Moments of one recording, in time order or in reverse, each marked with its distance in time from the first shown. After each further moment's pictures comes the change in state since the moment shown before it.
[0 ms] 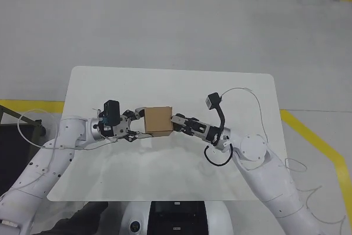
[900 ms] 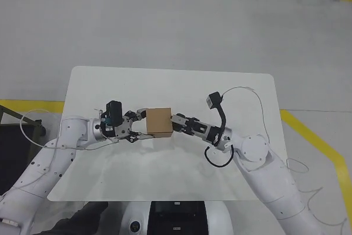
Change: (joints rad) left arm -0.013 0.000 0.024 0.005 -0.012 0.000 -0.013; right arm -0.013 0.005 0.019 -0.032 -0.018 0.003 -0.009
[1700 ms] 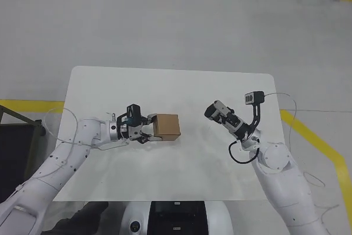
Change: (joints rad) left arm -0.136 -0.084 0.192 0.191 -0.020 0.053 -0.159; right arm -0.112 0.025 0.191 0.023 0.047 -0.274 -0.120
